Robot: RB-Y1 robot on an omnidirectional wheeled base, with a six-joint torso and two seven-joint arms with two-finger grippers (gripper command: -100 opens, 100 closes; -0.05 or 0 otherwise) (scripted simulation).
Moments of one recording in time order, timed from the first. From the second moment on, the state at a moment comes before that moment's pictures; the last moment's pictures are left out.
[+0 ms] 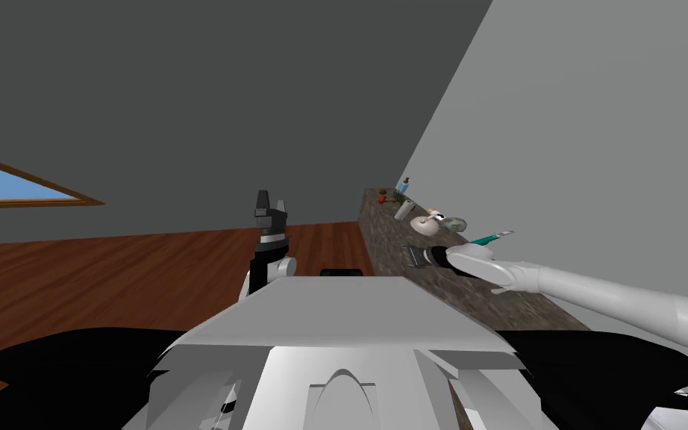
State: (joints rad) left arm 0.51 -0.02 -0.03 -2.39 0.00 -0.35 -0.14; right arm 0.34 -1.68 0.42 -1.97 1.76 -0.49 -0.28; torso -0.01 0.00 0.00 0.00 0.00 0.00
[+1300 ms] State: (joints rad) left arm 0.51 -0.02 -0.03 -2.39 0.00 -0.35 -0.14; right arm 0.35 -1.73 0.51 -1.85 1.97 -0.48 -0.34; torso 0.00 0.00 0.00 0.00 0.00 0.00
